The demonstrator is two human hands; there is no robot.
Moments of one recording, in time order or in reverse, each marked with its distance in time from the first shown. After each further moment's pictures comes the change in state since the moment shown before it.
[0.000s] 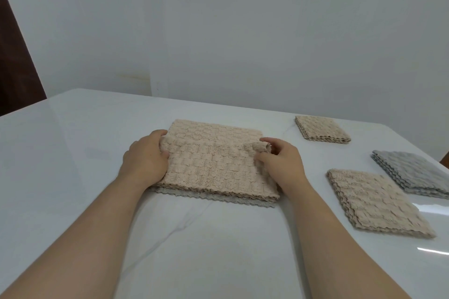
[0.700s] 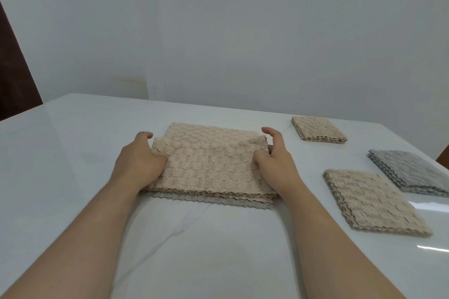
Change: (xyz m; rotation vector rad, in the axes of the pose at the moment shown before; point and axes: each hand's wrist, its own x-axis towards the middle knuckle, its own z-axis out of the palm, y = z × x) left_hand -0.008 0.015 -0.015 -0.191 0.002 -0.152; right_hand -0.007 -0.007 -0.001 -0.162 -0.070 -0.107
